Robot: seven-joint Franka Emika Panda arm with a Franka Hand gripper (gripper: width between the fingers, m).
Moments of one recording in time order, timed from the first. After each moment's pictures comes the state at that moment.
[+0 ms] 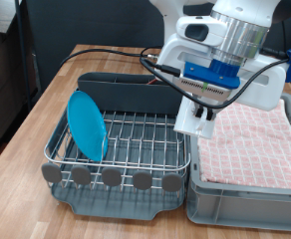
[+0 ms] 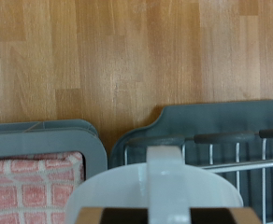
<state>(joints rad) 0.38 0.37 -0.33 -1.75 -0.17 2.25 0.99</state>
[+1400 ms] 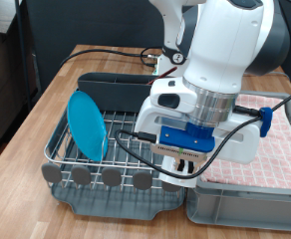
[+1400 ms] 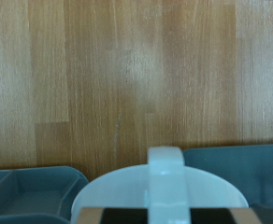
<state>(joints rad) 0.27 0.58 -0.27 -1.64 -0.05 2.35 0.87</state>
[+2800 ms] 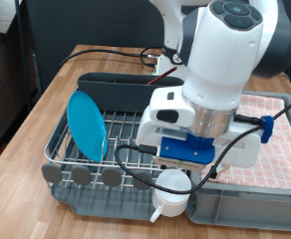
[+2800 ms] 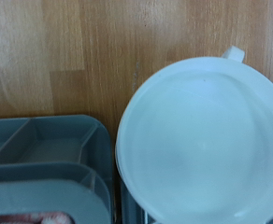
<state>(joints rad) 0.22 0.64 -0.22 -1.49 0.00 2.08 0.85</state>
